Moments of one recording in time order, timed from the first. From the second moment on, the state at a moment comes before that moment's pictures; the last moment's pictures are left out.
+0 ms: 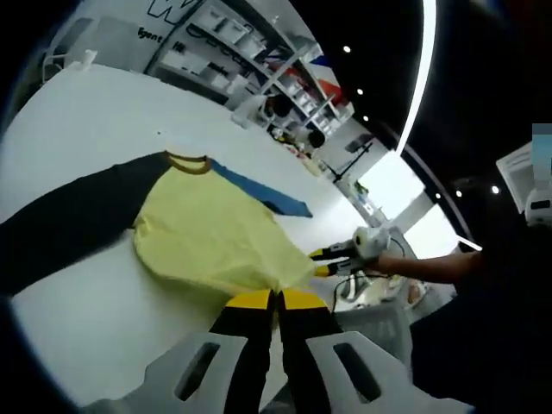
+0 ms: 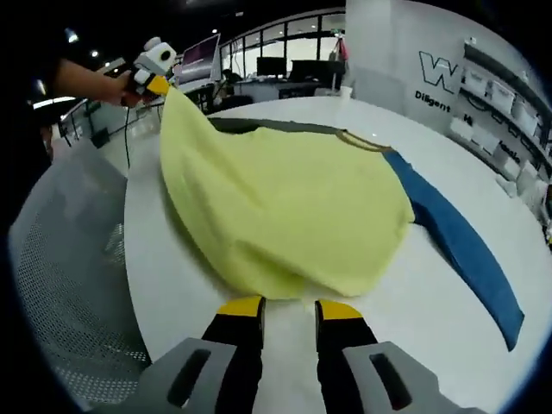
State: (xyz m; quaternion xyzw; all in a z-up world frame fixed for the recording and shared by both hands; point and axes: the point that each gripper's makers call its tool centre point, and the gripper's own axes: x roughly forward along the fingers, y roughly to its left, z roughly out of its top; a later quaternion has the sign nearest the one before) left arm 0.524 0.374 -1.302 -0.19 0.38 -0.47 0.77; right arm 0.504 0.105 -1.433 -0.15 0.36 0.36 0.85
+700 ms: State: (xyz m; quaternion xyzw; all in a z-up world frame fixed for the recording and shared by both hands) left arm 0.520 0.374 -1.309 -0.18 0.38 -0.47 0.78; right arm 0.508 0.117 -1.436 -0.10 0.38 0.37 0.84
